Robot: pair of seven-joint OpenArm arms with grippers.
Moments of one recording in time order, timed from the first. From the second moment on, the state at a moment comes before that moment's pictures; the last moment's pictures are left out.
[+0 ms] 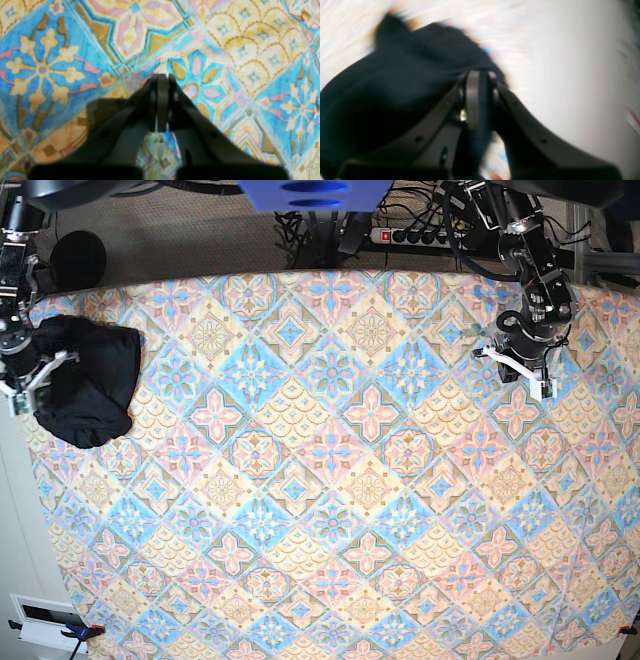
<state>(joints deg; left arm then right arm) 10.4 -6.6 -30.0 88.8 -16.3 -20.4 44.7 -17.9 39.0 23.5 79.8 12.3 22.4 -13.4</state>
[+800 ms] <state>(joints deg) 10.3 -6.4 -27.6 88.8 -16.5 -20.6 44.5 -14.1 8.6 18.6 106.2 12.8 23.2 -42.2</state>
